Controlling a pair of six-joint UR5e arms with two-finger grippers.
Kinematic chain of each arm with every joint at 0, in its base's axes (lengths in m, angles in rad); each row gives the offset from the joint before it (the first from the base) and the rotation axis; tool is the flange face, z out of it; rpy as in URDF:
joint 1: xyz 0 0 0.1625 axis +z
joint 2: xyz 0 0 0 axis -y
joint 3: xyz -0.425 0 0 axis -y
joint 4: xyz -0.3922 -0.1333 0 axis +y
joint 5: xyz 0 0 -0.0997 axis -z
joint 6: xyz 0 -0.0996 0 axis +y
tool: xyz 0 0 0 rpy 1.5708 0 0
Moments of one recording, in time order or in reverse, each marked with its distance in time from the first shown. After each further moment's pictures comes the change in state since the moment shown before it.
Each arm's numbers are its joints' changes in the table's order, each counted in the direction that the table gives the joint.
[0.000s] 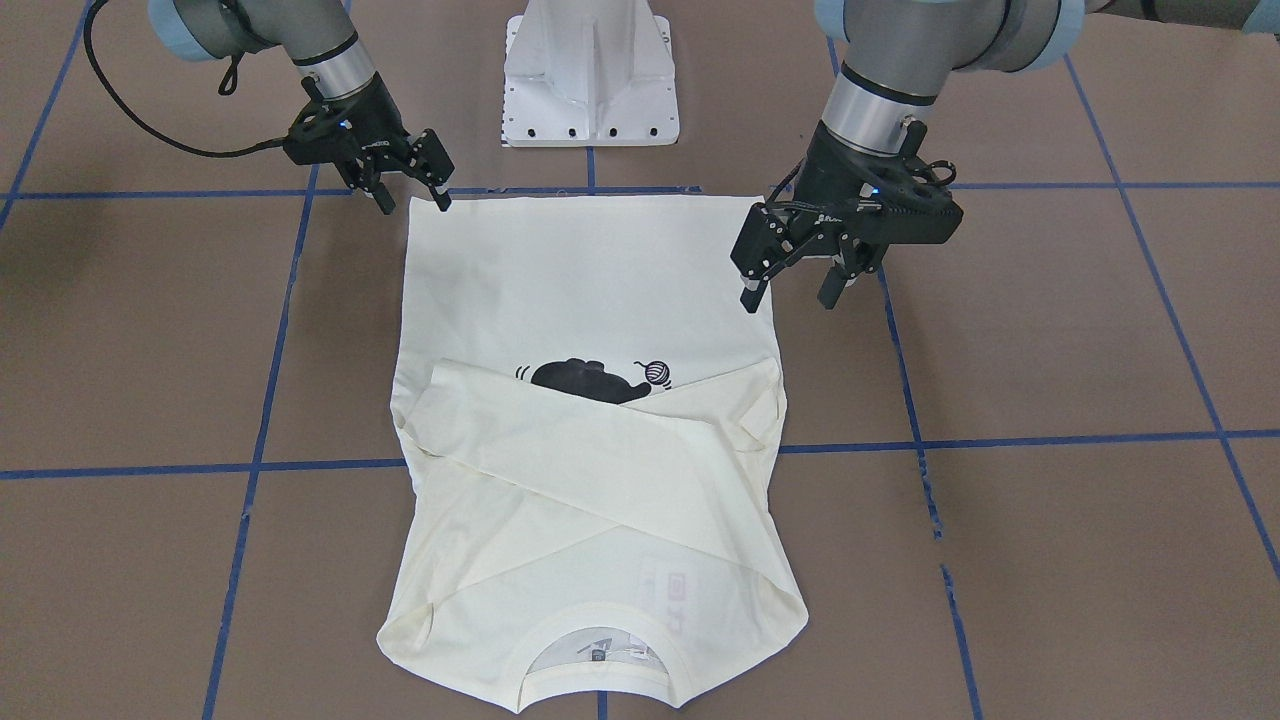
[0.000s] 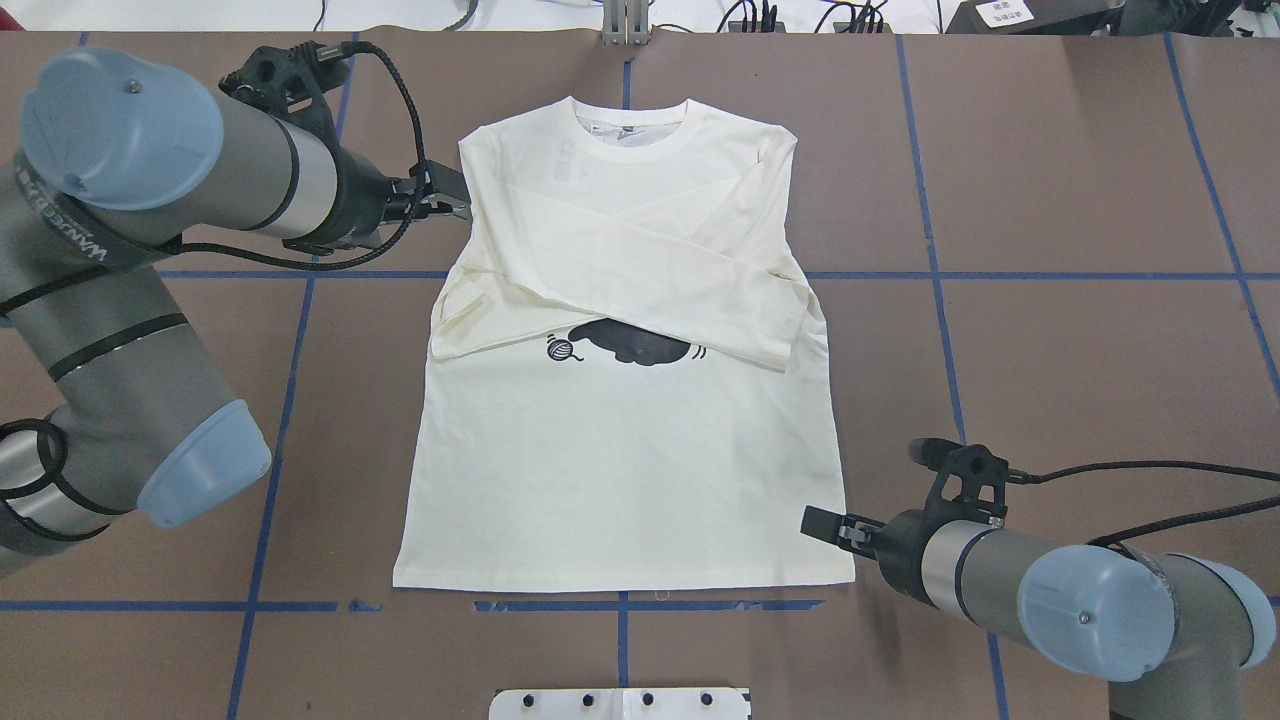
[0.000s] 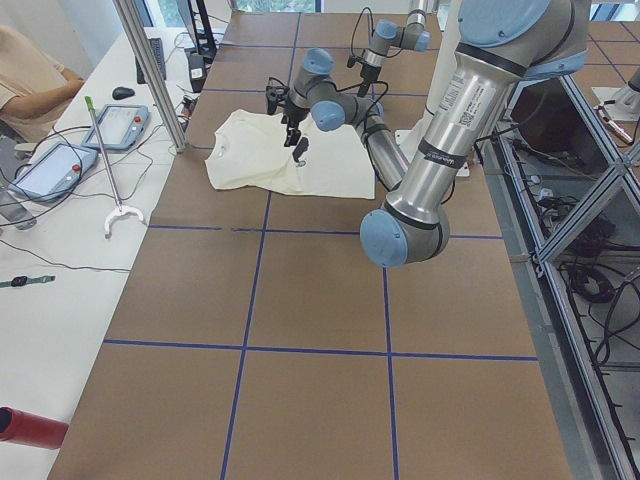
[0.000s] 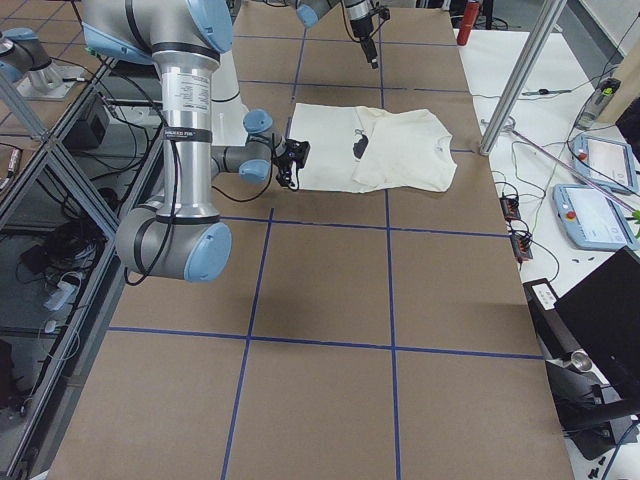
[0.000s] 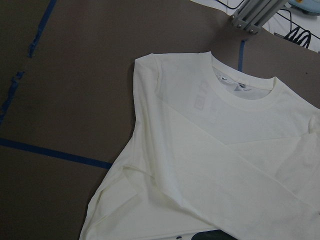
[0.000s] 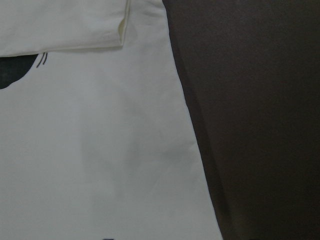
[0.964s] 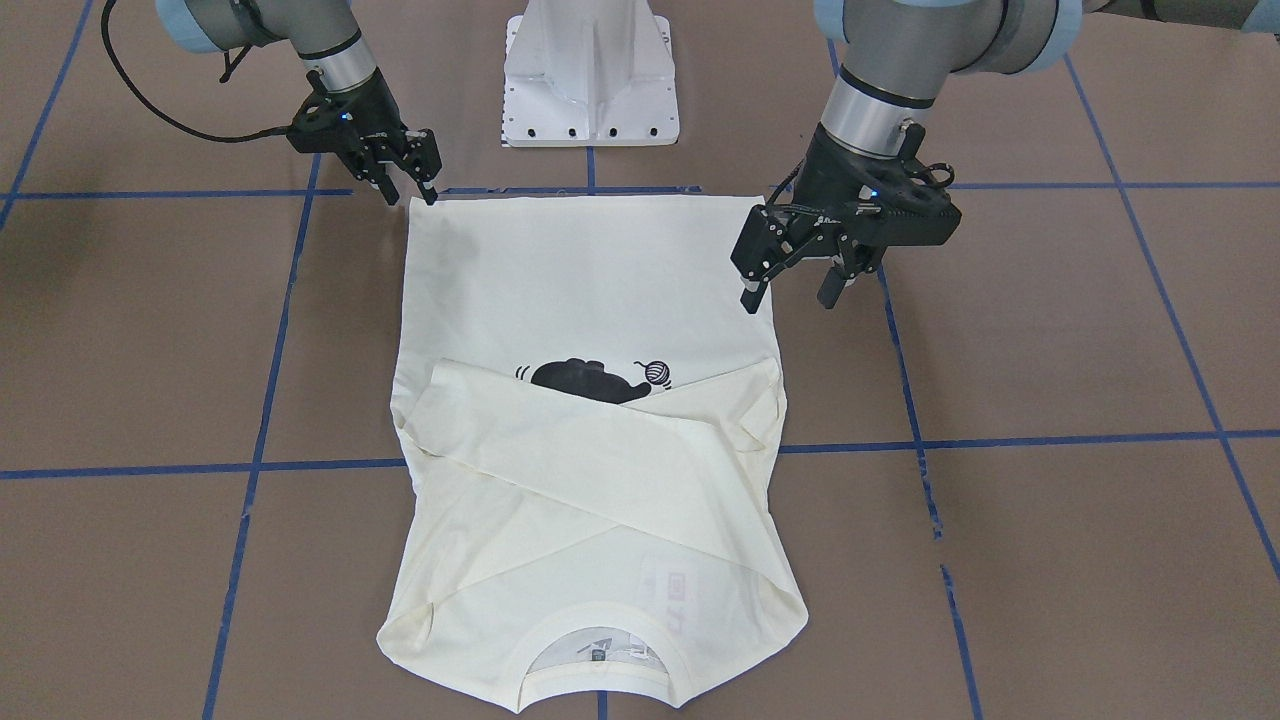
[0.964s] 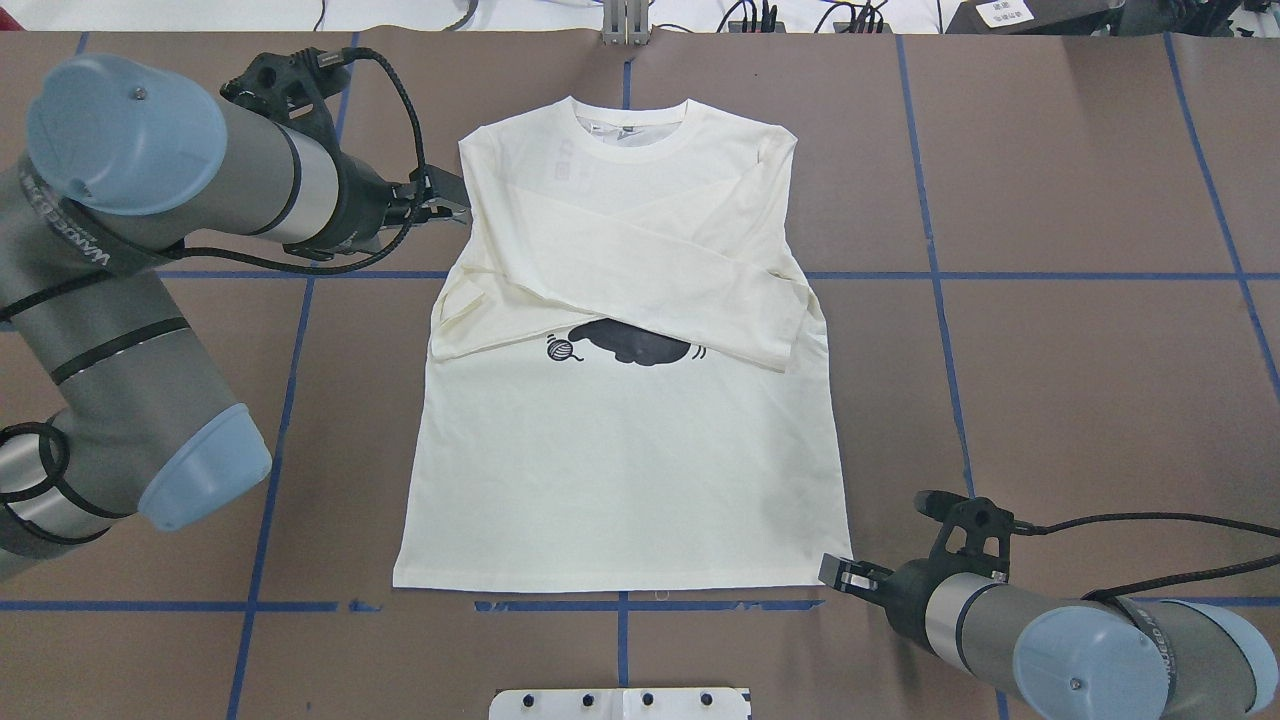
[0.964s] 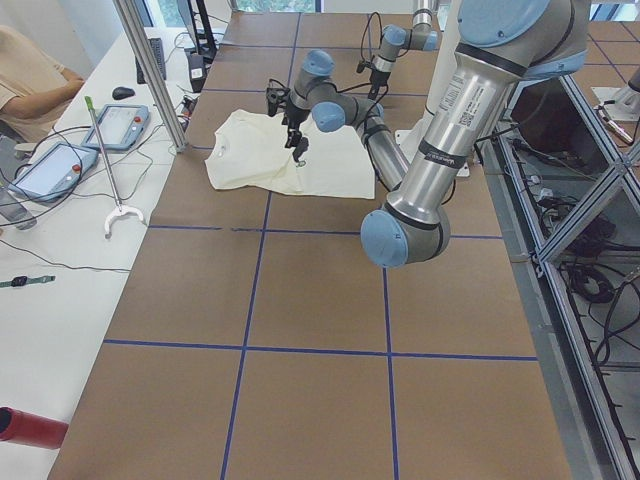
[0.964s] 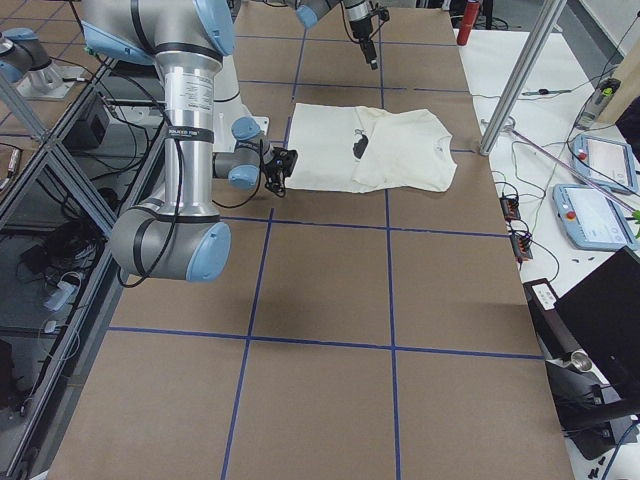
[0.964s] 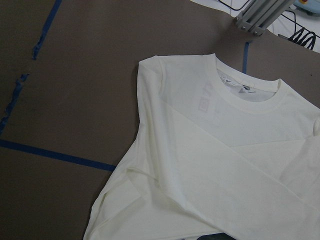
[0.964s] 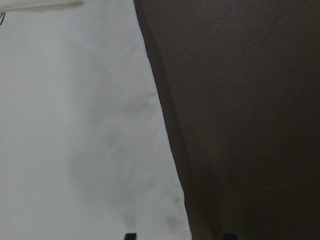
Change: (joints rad) left arm 0.005 0.006 0.002 0.000 0.001 0.010; right arm -0.088 -0.022 -0.016 0.001 -0.070 -0.056
